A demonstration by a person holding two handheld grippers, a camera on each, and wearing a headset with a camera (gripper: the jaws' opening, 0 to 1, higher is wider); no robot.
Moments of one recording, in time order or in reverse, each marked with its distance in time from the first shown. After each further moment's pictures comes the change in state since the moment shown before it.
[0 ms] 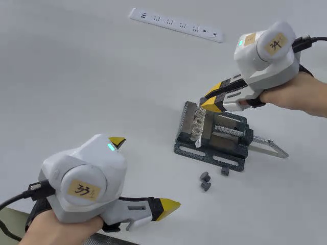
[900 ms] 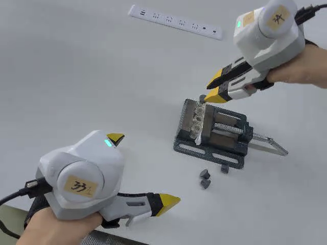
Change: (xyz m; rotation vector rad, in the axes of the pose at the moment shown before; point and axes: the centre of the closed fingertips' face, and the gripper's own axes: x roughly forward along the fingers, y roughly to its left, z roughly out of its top) left arm -0.001 0.002 0.005 -0.012 -0.024 0.010; right arm -0.020 0.001 0.011 -0.091 0.125 0.143
